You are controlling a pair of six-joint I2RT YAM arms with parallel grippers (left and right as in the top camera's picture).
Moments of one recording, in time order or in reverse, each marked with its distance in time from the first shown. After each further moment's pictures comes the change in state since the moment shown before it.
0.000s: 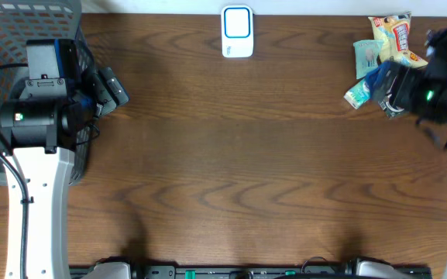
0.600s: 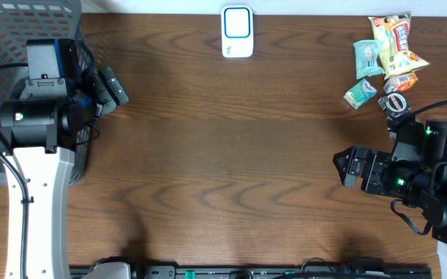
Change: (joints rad) left arm 0.000 0.000 0.000 -0.001 0.000 0.000; right arm 0.097 -0.335 -0.344 -0.134 -0.020 0.013
